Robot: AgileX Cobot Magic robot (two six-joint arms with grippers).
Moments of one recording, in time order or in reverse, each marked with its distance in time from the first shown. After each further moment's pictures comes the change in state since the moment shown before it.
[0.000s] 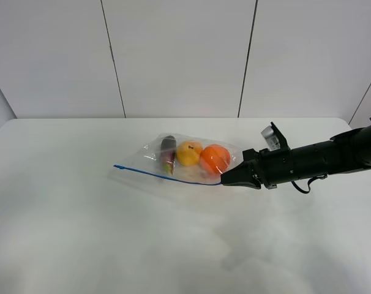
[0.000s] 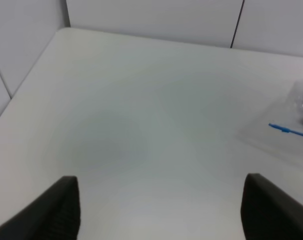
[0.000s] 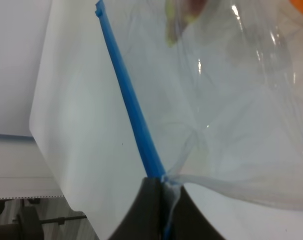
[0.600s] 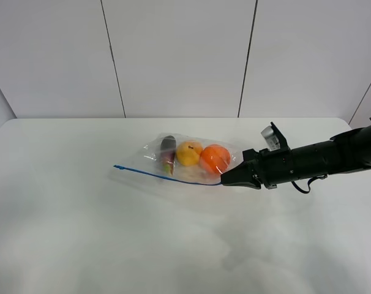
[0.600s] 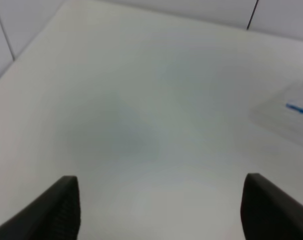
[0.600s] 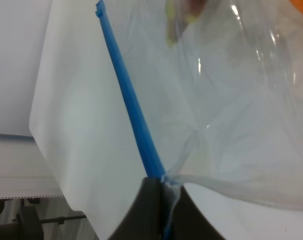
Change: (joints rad) left arm 0.000 -0.090 0.129 0.032 0.027 -0.089; right arm 0.000 0.000 0.000 -0.004 0.000 -0.001
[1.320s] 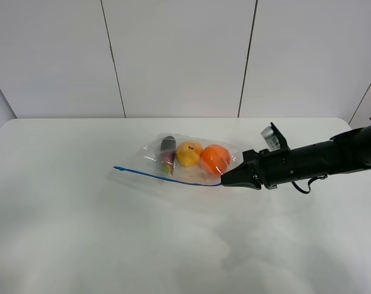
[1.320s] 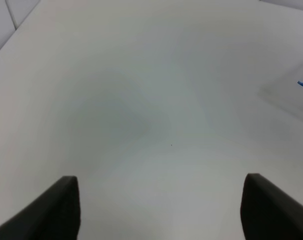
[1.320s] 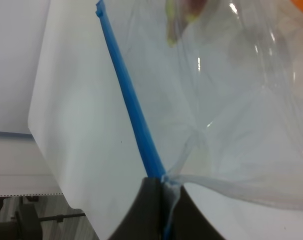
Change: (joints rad) left arm 0.000 0.000 0.015 0.007 0.043 -0.013; right arm 0.000 0.000 0.000 -0.004 0.000 0.000
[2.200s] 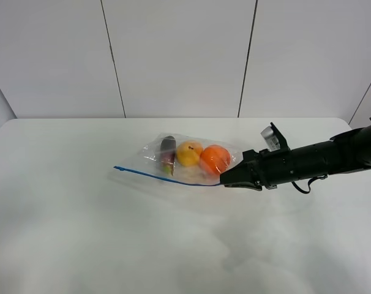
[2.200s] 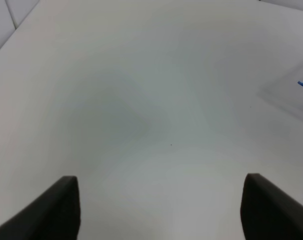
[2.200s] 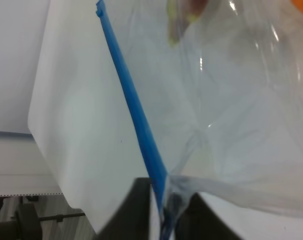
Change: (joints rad) left arm 0.000 0.000 0.000 0.000 0.000 -0.001; right arm 0.000 0.000 0.000 0.000 0.000 -0.001
